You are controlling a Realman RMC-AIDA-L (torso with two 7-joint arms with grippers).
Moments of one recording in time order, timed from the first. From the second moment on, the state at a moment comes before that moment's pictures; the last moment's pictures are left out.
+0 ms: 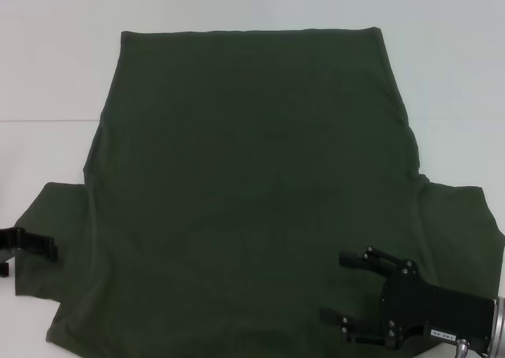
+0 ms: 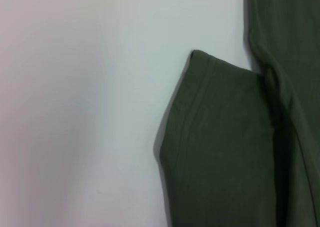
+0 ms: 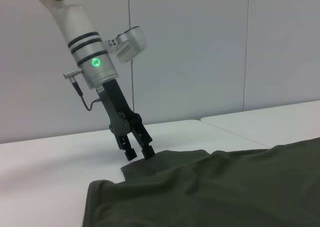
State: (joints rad) left arm -0.68 -1.94 0.63 0.77 2.80 1.32 -2.72; right arm 0.43 2.10 -0.75 -0.36 -1.81 -1.49 0.79
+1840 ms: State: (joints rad) left arm -0.69 -1.95 0.63 0.72 2.79 1.31 -2.71; right arm 0.43 2.10 -0.75 -0.36 -1.81 -1.49 0.79
